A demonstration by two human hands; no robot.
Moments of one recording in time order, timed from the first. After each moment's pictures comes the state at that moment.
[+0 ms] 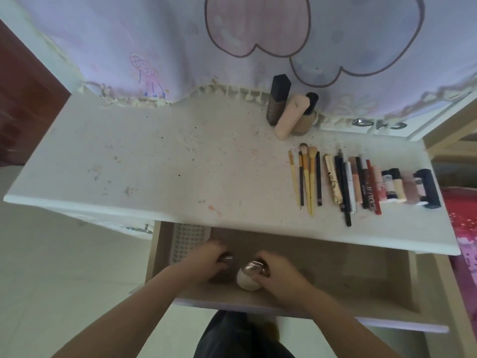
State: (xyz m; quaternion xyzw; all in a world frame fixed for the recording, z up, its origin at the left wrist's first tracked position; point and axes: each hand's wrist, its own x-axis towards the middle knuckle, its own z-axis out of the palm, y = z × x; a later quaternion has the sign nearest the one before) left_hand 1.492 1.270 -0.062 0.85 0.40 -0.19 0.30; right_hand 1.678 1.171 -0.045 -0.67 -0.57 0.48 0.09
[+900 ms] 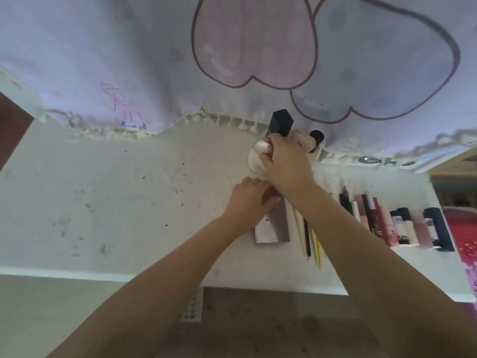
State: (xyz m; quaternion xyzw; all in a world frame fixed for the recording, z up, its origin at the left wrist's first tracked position) left_hand 1.632 1.420 -0.011 0.86 0.39 0.13 0.30; right_hand 1.744 1.422 0.059 -0.78 -0.60 0.10 0.16
